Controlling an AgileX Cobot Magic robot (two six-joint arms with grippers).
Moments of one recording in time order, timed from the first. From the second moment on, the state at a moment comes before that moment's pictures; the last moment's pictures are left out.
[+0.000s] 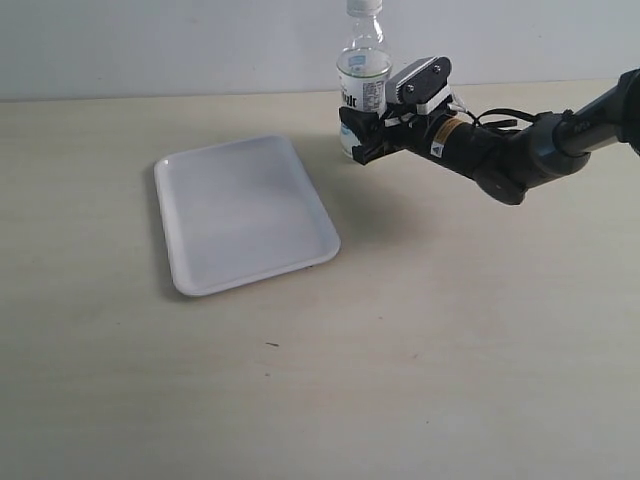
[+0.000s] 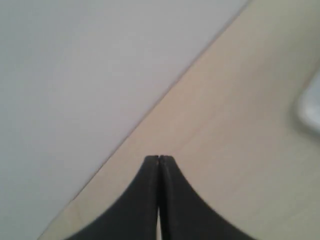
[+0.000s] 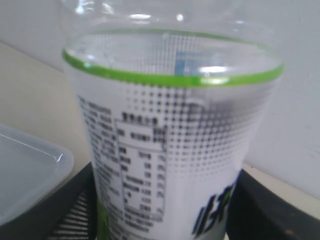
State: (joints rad) left arm -0.15 1.95 -2.04 0.18 1.02 0.72; right arm 0.05 2.54 -1.51 -0.68 -0.89 0.28
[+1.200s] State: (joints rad) left arm -0.51 2.16 -2.31 -0.17 1.03 0.89; right arm 0.05 2.50 -1.51 -0.86 -0.86 0.22
